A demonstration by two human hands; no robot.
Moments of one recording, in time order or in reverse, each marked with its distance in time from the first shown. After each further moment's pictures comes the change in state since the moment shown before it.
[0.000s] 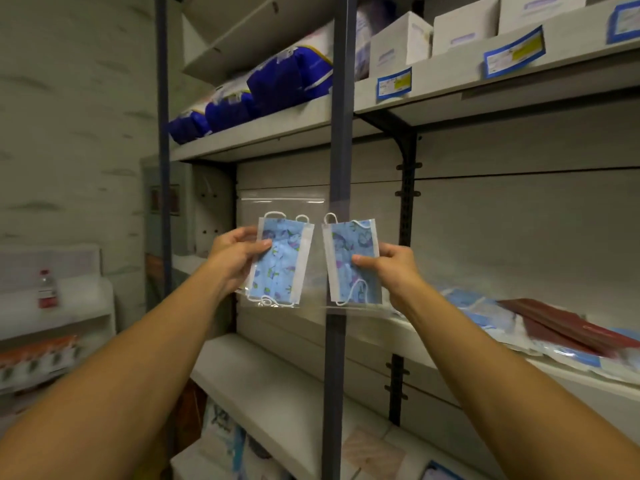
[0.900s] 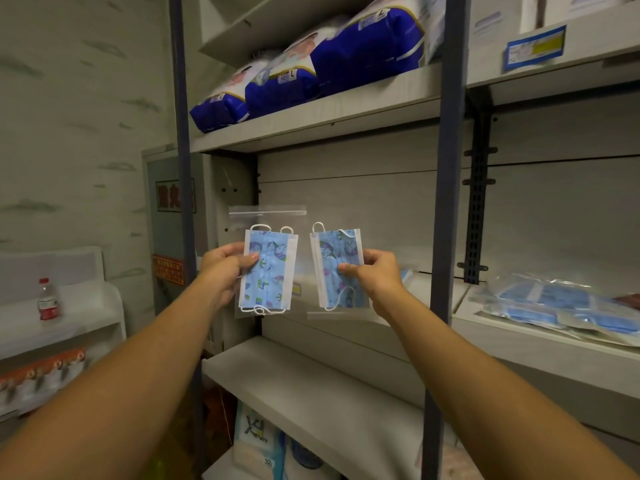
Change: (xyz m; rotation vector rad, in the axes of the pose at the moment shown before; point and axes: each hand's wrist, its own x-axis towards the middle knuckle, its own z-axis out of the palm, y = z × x) left_hand 0.110 -0.023 -0.193 0.093 0.095 -0.106; right_hand 0.046 0.049 0.214 -0.082 0.094 0.035
